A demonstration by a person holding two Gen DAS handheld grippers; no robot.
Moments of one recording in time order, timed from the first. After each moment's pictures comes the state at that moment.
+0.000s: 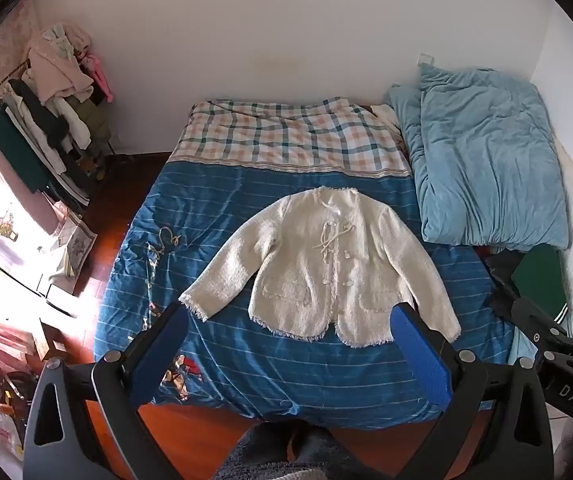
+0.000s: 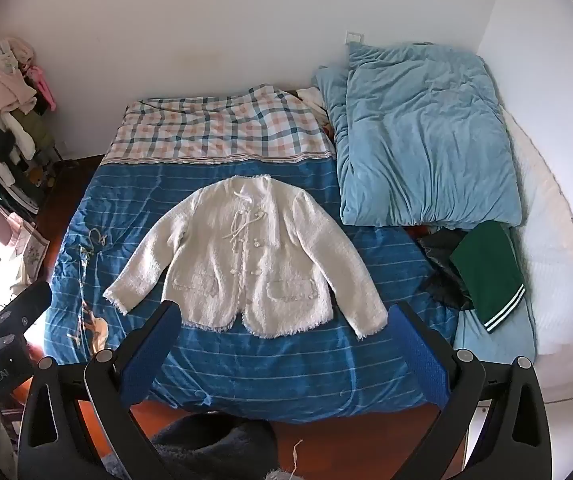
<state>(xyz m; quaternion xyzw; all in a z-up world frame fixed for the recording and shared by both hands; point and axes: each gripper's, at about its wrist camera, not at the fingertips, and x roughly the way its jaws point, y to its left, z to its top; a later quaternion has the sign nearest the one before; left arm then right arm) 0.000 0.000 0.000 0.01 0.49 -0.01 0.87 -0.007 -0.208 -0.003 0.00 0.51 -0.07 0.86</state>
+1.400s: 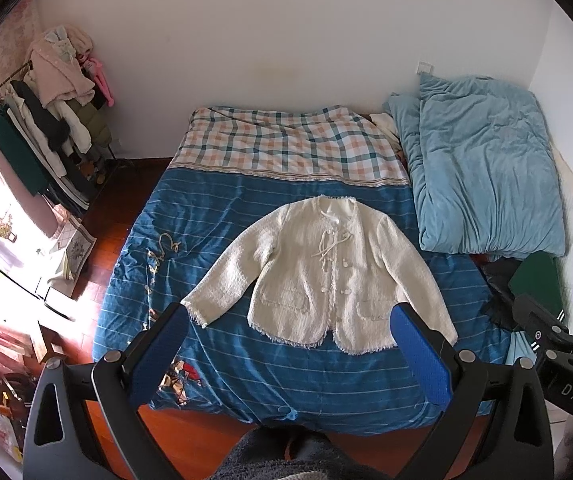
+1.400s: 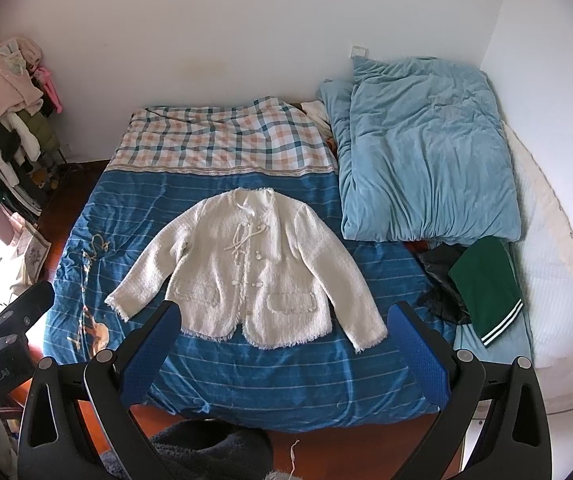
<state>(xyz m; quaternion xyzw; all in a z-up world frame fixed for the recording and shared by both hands) 0.007 0.001 0.013 0.00 0.48 -0.01 0.88 0.007 -0.204 0.021 0.00 0.50 -0.07 0.87</state>
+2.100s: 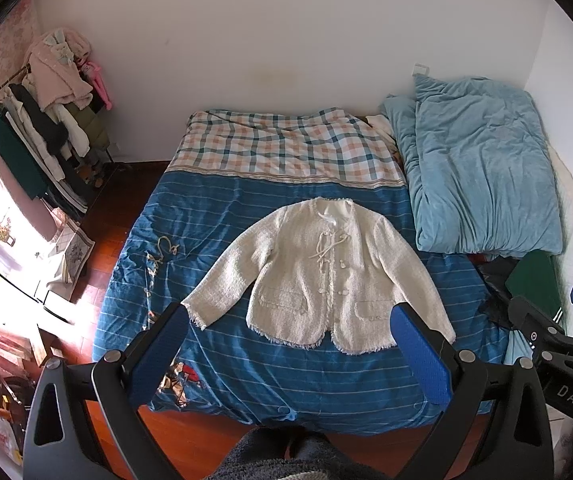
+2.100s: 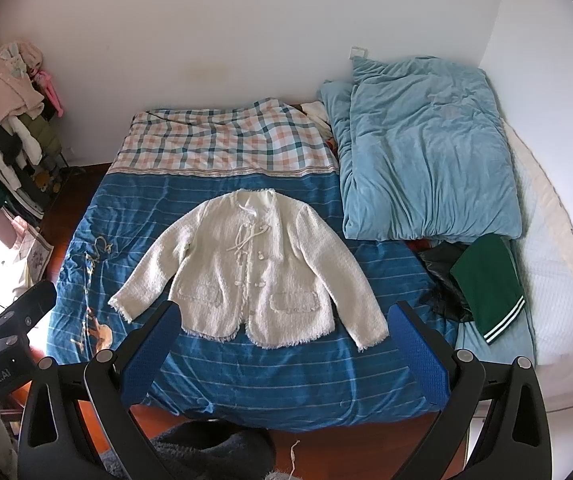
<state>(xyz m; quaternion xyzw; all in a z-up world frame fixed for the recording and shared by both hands) 0.008 -0.002 0.019 0.00 0.48 -0.01 0.88 0.007 -0.198 0.026 0.00 0.49 -0.07 0.87</state>
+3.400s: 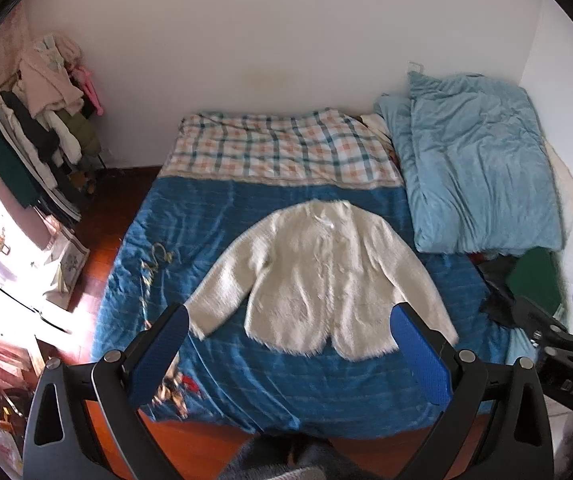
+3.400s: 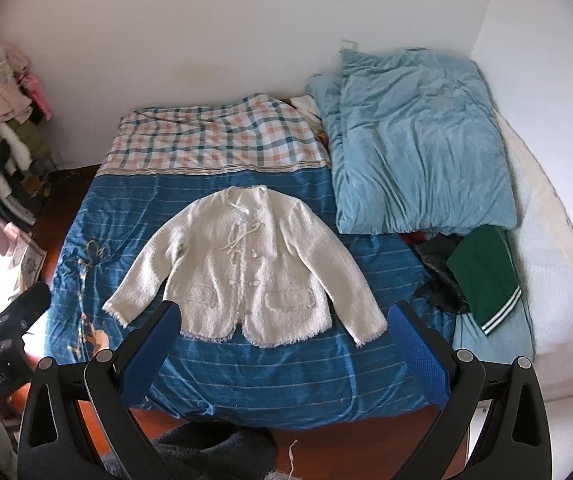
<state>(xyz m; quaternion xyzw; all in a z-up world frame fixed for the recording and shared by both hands) 0.030 -0.005 0.016 0.01 0.47 -0.01 0.88 0.016 -0.210 0.011 0.02 0.50 -0.10 0.86</state>
